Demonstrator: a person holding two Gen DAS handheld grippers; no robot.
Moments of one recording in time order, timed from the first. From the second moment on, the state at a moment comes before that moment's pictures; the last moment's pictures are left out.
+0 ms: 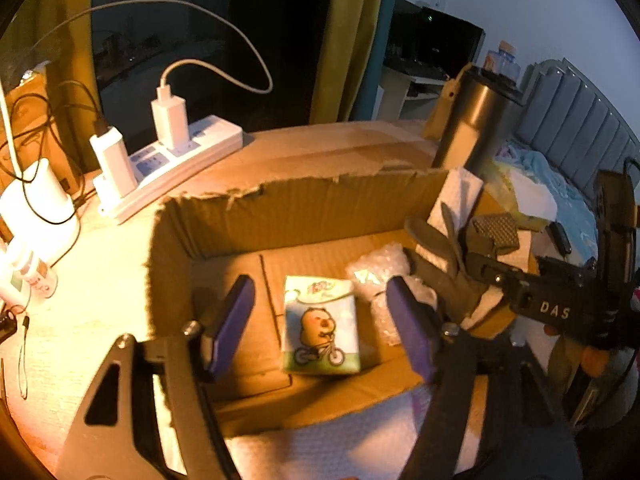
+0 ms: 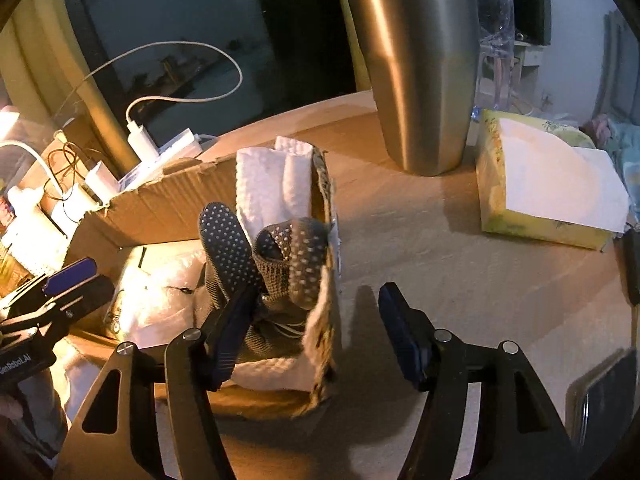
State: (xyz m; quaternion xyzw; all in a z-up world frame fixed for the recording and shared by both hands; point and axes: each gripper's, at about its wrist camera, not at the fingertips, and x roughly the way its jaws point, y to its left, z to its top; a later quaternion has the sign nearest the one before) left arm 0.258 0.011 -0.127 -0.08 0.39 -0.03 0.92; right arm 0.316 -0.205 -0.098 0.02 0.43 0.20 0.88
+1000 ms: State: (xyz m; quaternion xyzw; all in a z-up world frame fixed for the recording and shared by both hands) left arm 0.169 0.058 -0.098 -0.11 0.34 -0.01 0.93; right arm 0.232 -0.196 -0.047 0.01 0.38 0.19 0.91
